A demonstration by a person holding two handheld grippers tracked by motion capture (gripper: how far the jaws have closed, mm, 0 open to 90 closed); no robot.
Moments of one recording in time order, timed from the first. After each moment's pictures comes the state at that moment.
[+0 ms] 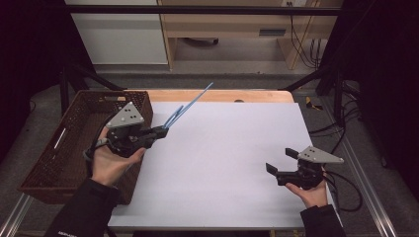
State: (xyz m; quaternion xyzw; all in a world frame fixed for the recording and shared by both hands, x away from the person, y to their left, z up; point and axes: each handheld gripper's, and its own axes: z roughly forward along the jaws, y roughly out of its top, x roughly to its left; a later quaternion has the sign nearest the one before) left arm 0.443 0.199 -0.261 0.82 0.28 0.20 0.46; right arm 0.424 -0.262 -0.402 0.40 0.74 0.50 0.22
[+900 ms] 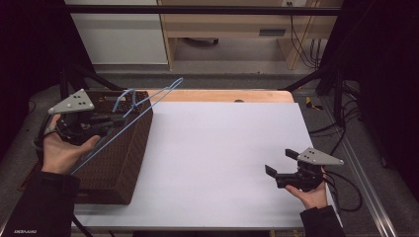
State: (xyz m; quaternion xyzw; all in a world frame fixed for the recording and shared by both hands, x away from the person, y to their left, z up) left arm 0.456 0.292 -0.241 0.82 0.30 0.22 0.45; right arm 0.419 -0.259 -0.400 0.39 0.74 0.50 0.22
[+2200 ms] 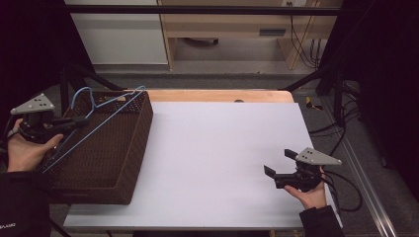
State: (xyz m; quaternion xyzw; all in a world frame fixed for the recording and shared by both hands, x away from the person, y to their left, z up) left arm 0.481 0.395 -0.281 0.80 0.37 0.23 0.42; right arm 0.420 -0.256 -0.401 0.39 0.74 0.50 0.22
